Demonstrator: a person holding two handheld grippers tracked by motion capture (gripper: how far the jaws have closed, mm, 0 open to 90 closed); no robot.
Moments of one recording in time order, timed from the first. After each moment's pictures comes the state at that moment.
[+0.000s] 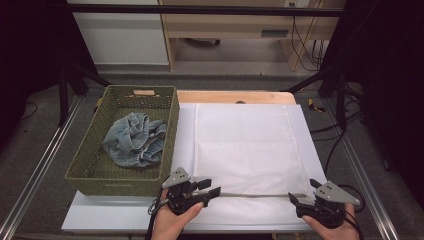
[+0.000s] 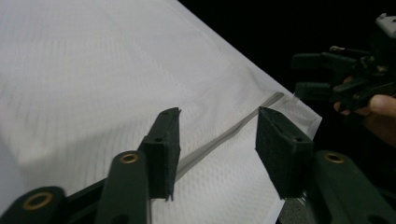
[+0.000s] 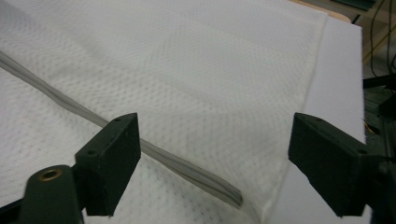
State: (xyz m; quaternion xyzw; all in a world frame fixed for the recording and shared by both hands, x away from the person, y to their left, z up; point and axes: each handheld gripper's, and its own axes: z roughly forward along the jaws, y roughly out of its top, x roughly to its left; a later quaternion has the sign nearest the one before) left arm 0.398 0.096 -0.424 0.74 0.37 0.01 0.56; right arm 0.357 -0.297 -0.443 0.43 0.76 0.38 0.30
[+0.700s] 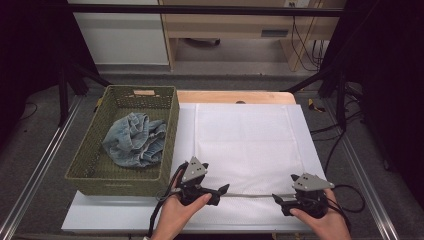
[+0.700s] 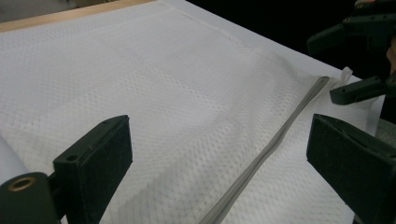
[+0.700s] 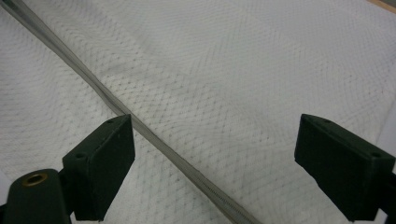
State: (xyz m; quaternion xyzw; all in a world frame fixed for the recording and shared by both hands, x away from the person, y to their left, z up) left arm 0.411 0.076 -0.423 0.80 0.31 0.13 0.50; right arm 0.384 -0.263 -0.434 0.36 0.83 0.35 0.24
